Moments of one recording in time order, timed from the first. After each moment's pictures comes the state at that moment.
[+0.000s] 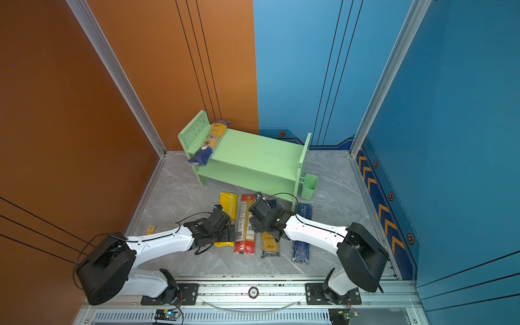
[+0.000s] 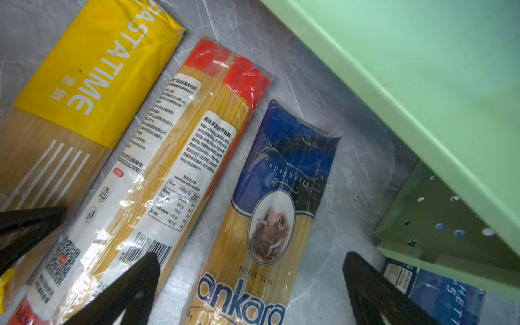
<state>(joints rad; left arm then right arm) -0.75 1.38 0.59 -0.31 -0.23 -0.70 0.90 1.51 0.93 -0.40 0.38 0.32</state>
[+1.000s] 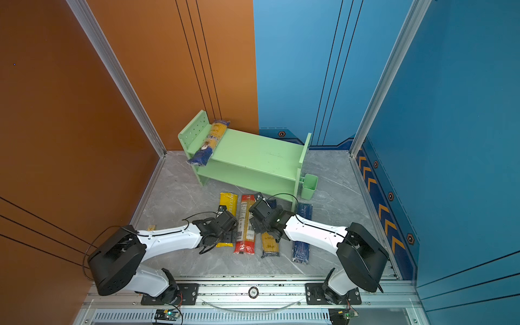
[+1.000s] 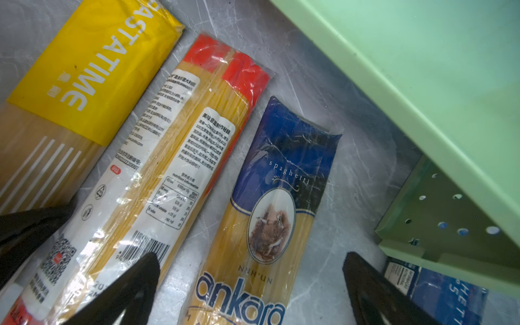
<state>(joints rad) -0.81 1.47 0.66 -0.40 -0.33 -0.71 0.90 1.51 0.92 -0.39 0.38 0.32</state>
